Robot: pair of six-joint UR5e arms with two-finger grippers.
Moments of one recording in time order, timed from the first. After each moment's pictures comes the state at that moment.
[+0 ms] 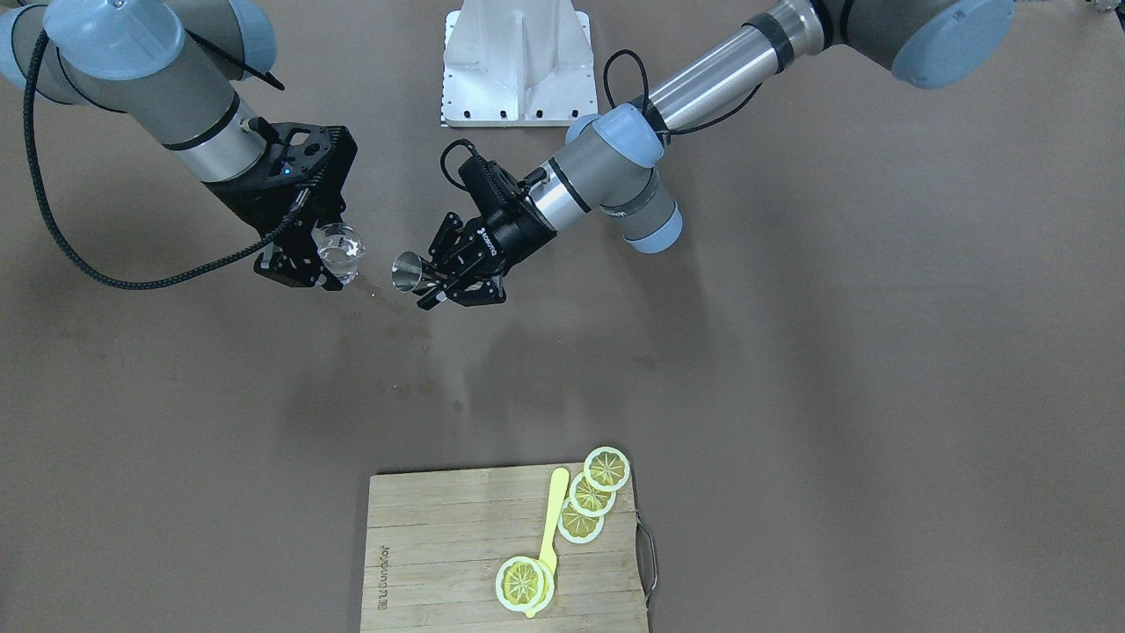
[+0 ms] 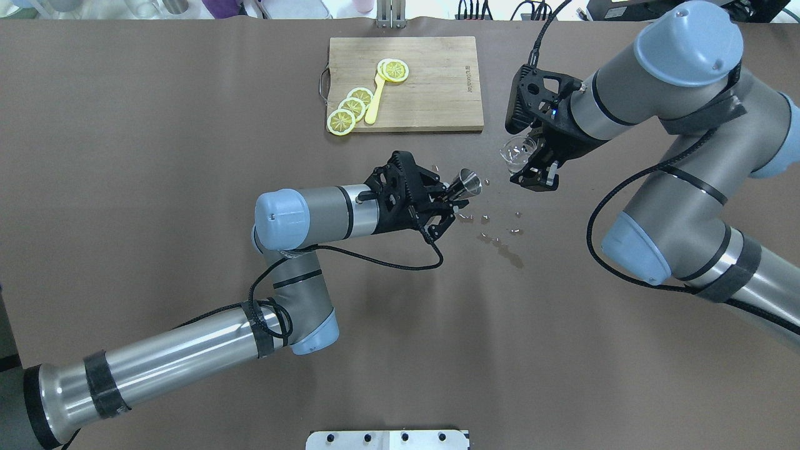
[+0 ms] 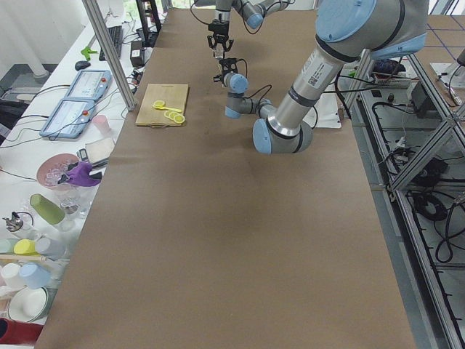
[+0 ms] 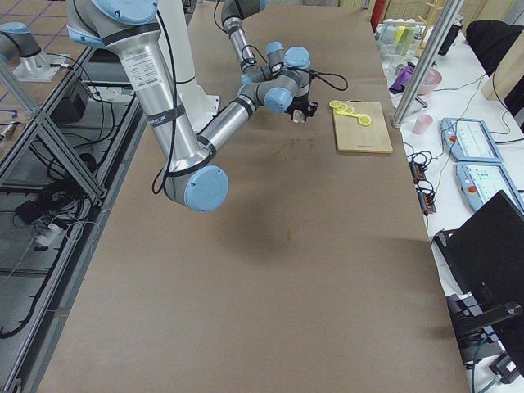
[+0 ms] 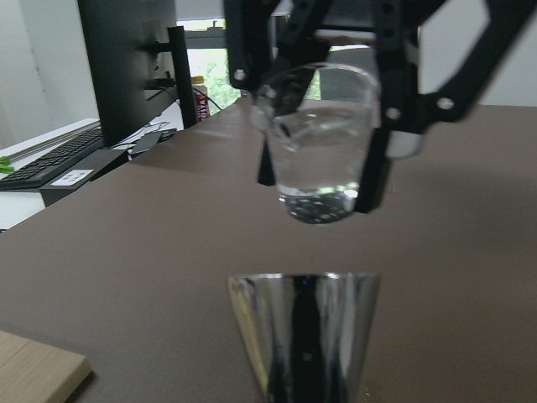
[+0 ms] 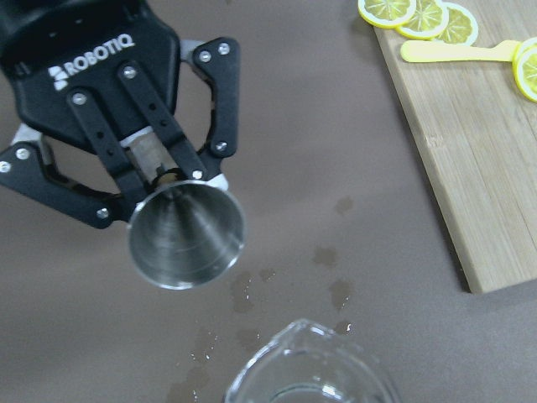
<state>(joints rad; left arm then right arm) -0.46 -2.43 -1.06 -3.10 -1.70 -0.18 0.82 -1.10 1.85 -1.41 2.13 -0.25</state>
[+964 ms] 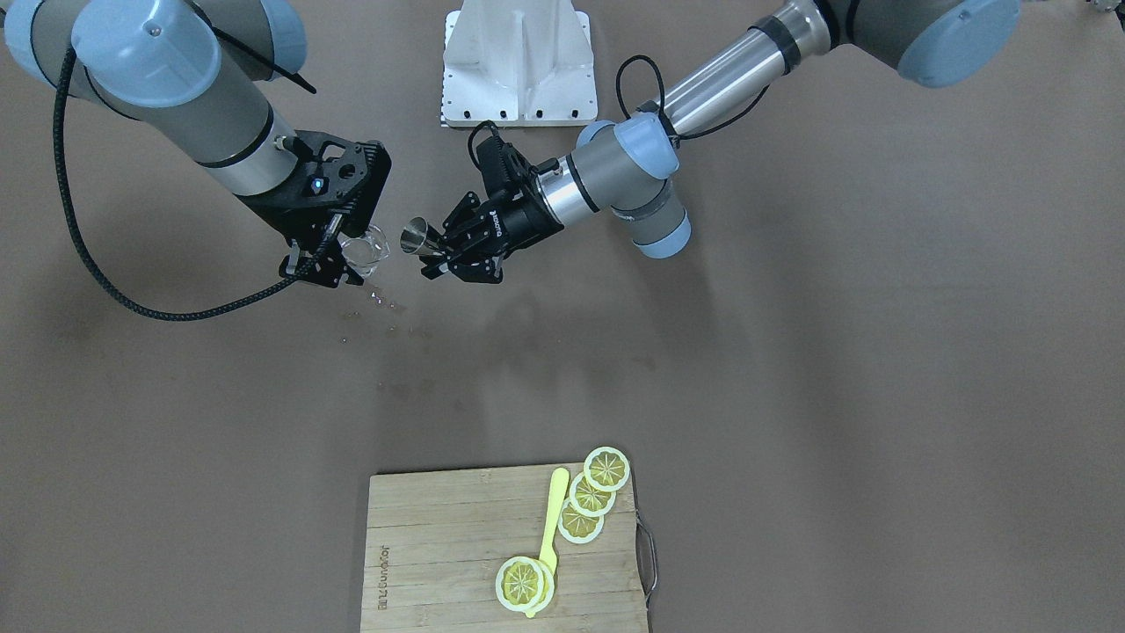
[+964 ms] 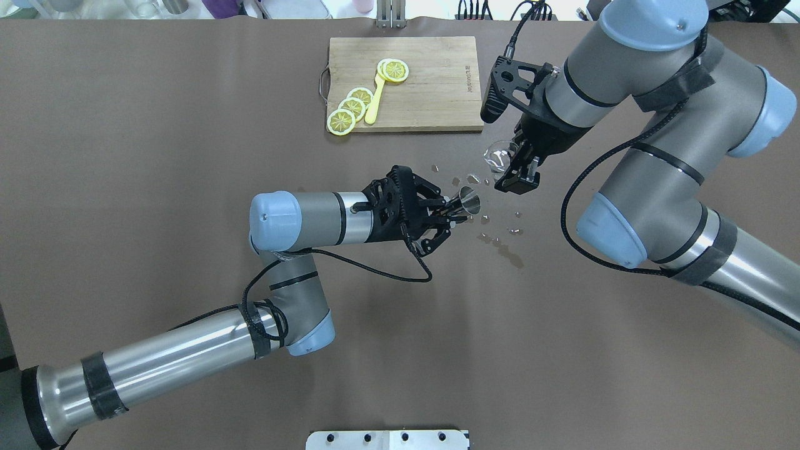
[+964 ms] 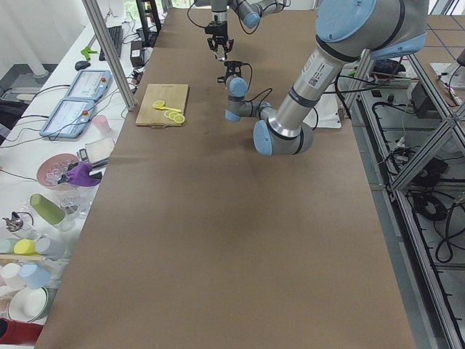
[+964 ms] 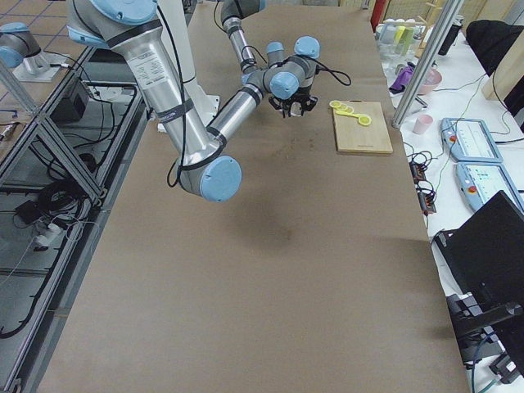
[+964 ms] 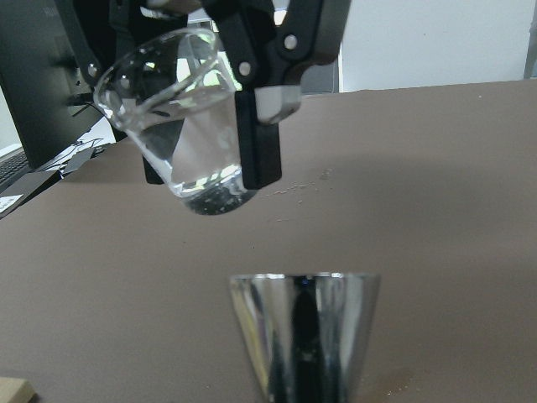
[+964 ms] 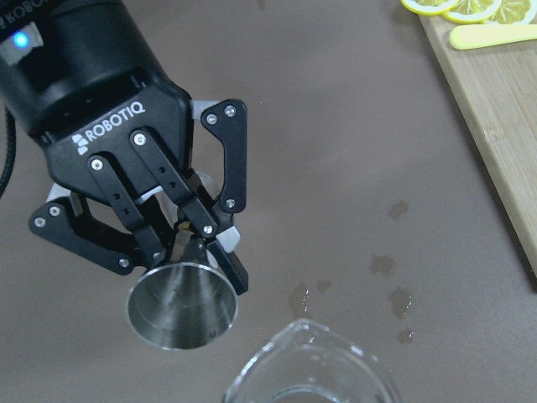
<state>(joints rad) -0.46 -2.42 -1.05 -3.14 -1.77 -0.11 0.82 -1.03 1.84 -1.58 2.25 -0.24</state>
